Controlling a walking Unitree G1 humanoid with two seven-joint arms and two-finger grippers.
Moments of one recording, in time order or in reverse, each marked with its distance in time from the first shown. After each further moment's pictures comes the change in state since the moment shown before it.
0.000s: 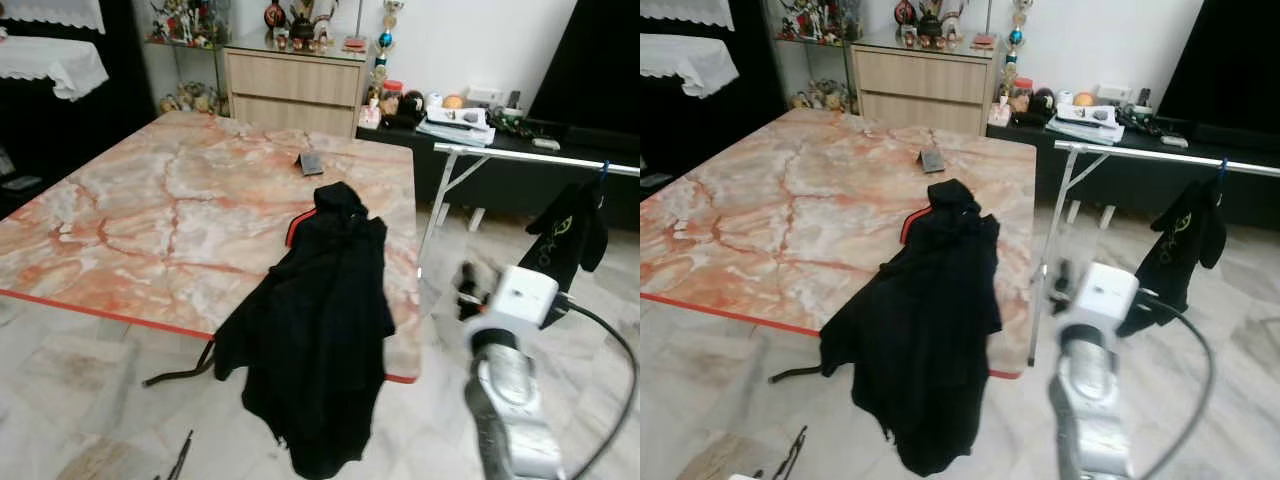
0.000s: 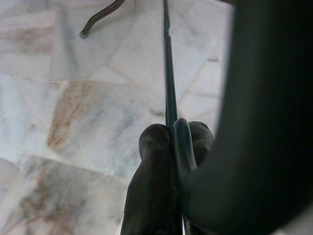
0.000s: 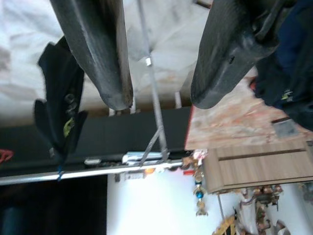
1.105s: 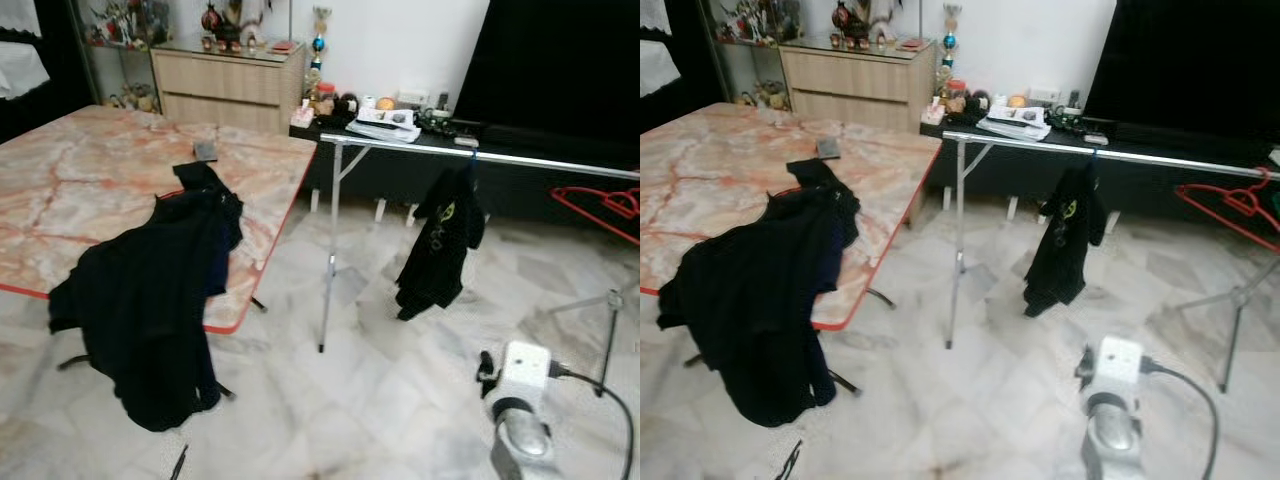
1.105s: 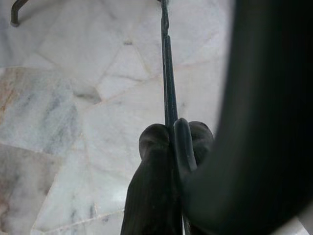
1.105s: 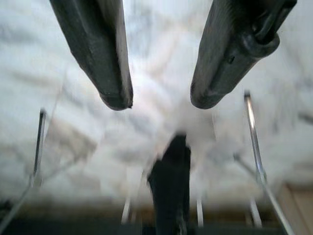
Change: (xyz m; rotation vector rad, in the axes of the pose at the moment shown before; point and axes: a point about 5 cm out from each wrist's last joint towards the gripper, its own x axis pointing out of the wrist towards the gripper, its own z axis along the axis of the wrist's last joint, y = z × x) left arm -0.003 0.003 -0.011 0.011 0.064 0.001; right arm -0.017 -0.060 -0.128 -0.180 0.452 -0.051
